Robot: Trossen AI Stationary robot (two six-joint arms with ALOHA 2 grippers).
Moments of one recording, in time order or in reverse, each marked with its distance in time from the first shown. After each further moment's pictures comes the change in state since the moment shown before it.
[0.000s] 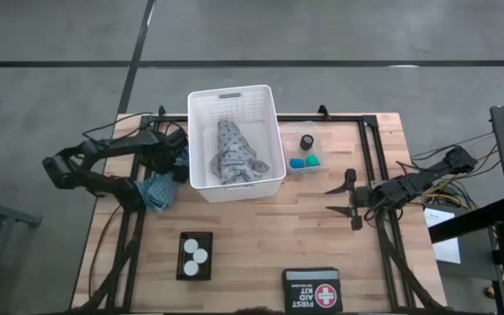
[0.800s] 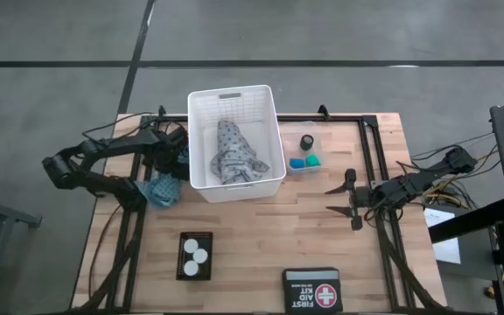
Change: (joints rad) left arm -0.001 -0.003 0.018 0.035 0.013 -0.050; right arm 0.000 0.000 0.000 0.000 0.000 0.000
